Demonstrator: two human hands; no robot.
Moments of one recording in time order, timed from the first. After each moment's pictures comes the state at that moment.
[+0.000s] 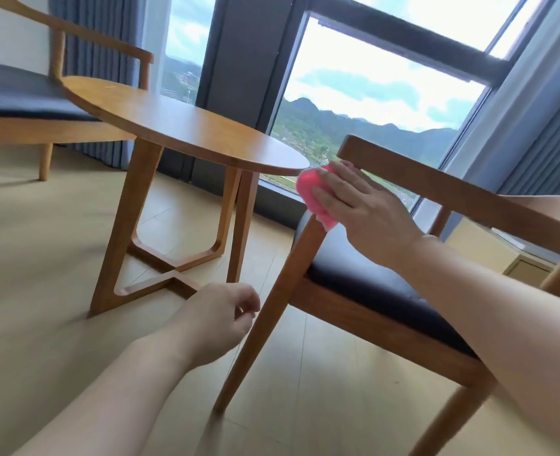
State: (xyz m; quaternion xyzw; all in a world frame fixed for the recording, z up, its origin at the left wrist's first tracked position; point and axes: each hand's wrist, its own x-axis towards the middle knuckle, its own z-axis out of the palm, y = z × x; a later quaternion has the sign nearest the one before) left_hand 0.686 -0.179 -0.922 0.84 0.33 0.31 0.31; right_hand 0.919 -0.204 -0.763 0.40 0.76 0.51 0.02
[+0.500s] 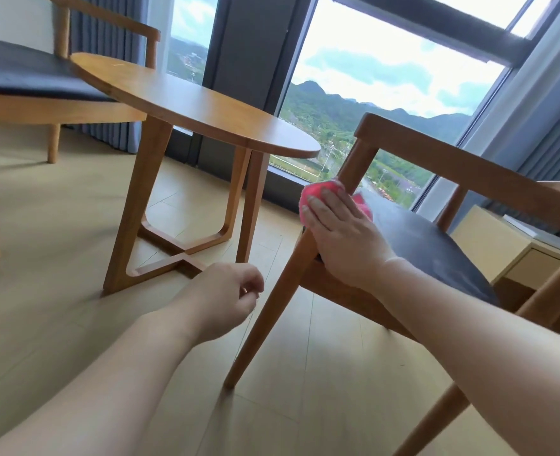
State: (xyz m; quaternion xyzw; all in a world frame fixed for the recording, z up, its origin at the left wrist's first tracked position) left_hand 0.672 -0.173 -0.921 0.84 0.33 0.30 0.31; right_hand 0.906 -0.191 -0.841 0.52 0.74 0.43 0.05
